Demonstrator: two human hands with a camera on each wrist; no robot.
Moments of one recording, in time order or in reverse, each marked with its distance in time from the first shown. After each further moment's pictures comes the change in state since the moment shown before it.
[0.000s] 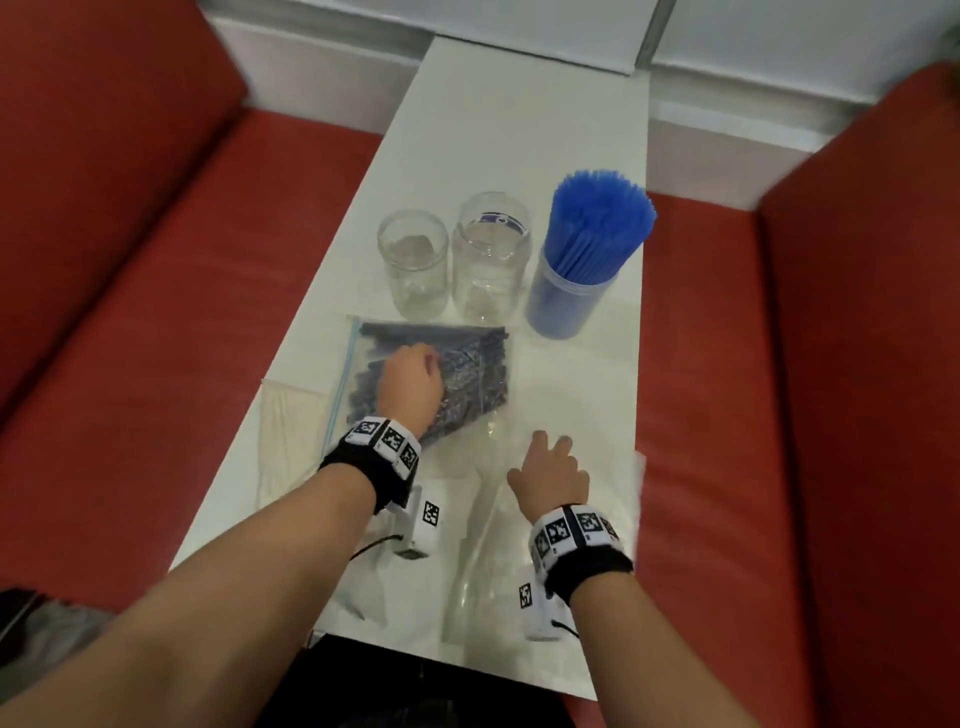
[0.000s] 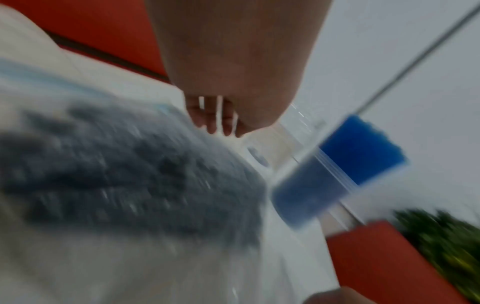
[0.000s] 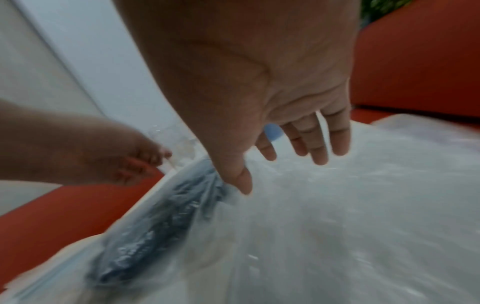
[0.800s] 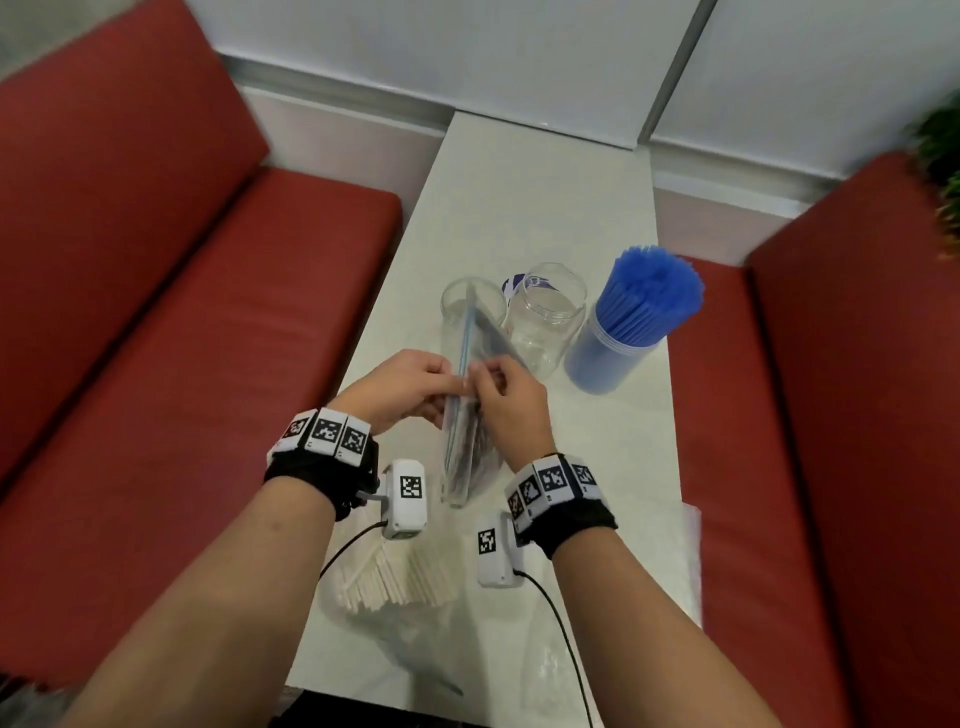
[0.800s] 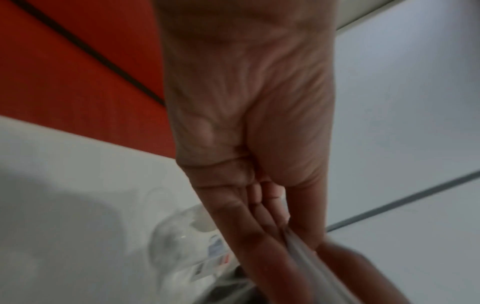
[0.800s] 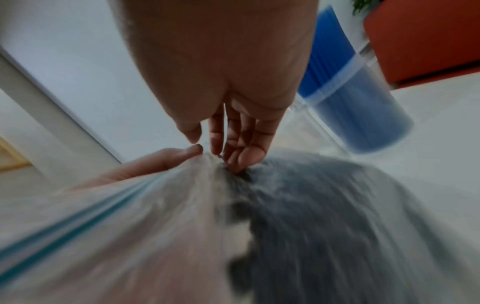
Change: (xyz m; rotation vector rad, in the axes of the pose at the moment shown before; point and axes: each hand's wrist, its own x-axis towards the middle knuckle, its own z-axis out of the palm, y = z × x) left_hand 0.065 -0.046 -0.138 -0.856 -0.711 0.025; right_hand 0.005 -0.182 -0.082 0.883 0.355 -0.356
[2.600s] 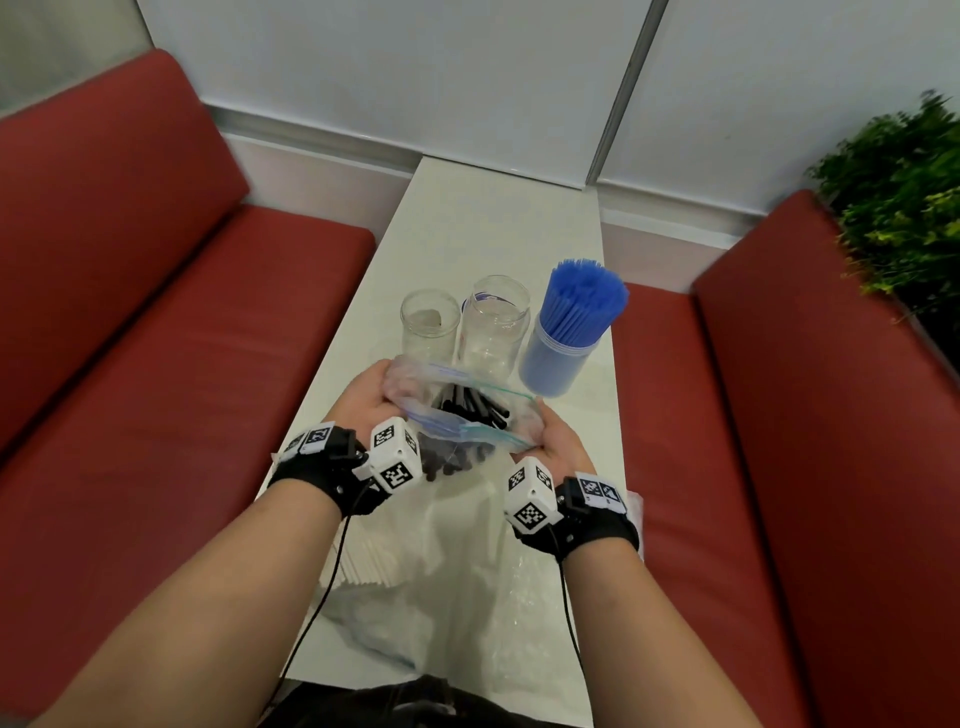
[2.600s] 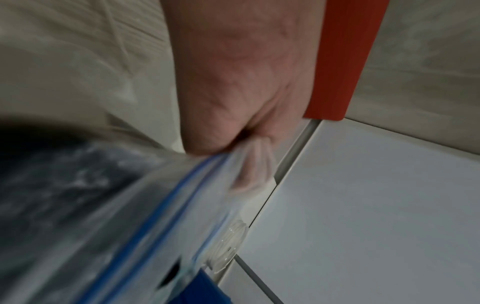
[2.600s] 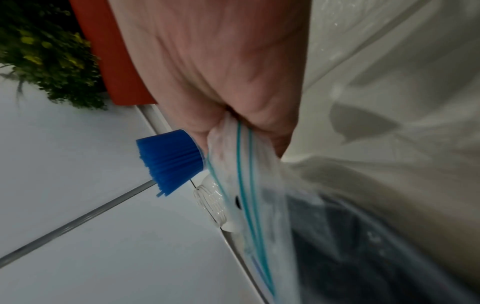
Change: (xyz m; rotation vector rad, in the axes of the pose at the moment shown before) left_hand -0.021 -0.012 0.047 -1.079 -0.020 -0.149; right_hand -0.041 0.050 -0.090 1.523 -0.111 0.709
